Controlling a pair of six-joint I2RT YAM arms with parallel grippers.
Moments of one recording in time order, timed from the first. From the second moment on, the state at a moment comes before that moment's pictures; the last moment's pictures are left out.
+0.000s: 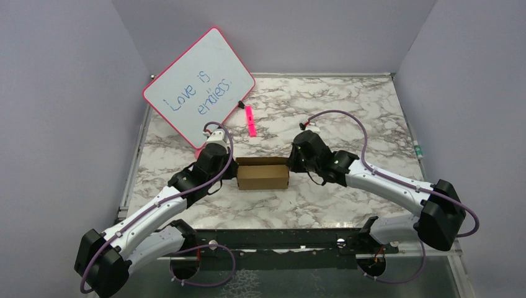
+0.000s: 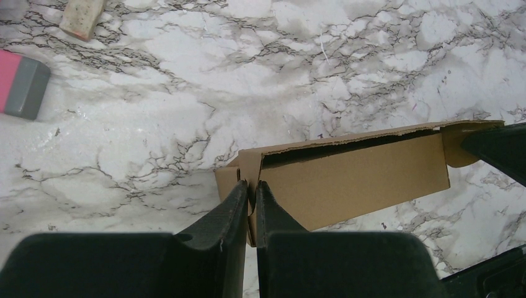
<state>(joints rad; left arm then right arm) -0.66 0.91 0.60 -0.30 -0.18 -0.58 0.85 1.31 0.91 -0.35 0.24 0.73</state>
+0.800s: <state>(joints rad) -0.66 0.91 0.59 -0.29 -0.18 -0.58 0.86 1.33 0.91 -0.34 0.24 0.66</state>
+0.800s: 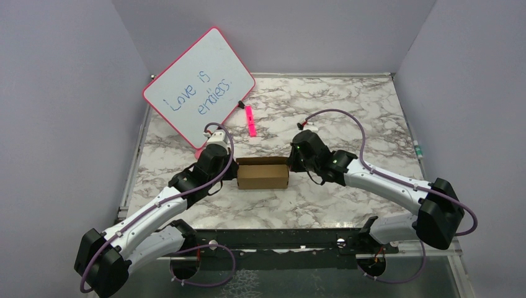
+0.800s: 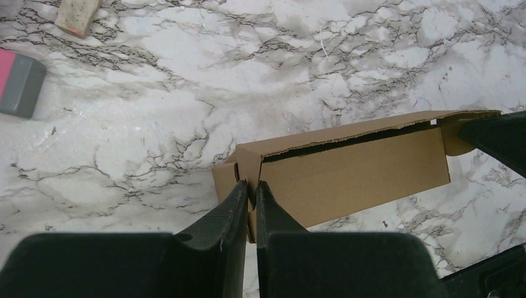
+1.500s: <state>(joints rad) -0.66 0.93 0.58 -0.30 -0.18 -0.59 0.87 1.32 0.83 -0.20 0.27 0.68</state>
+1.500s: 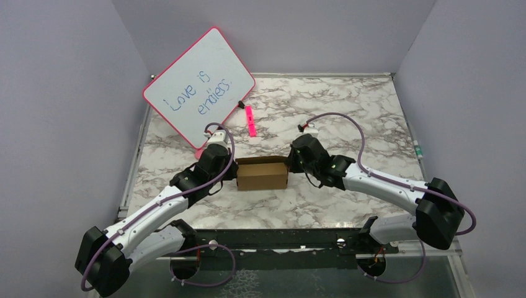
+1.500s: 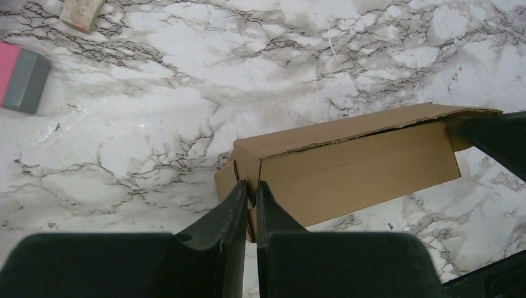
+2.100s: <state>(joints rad) -0.67 0.85 0.46 -0.18 -0.19 -0.65 0.90 1.16 0.65 -0.06 0.24 0.62</state>
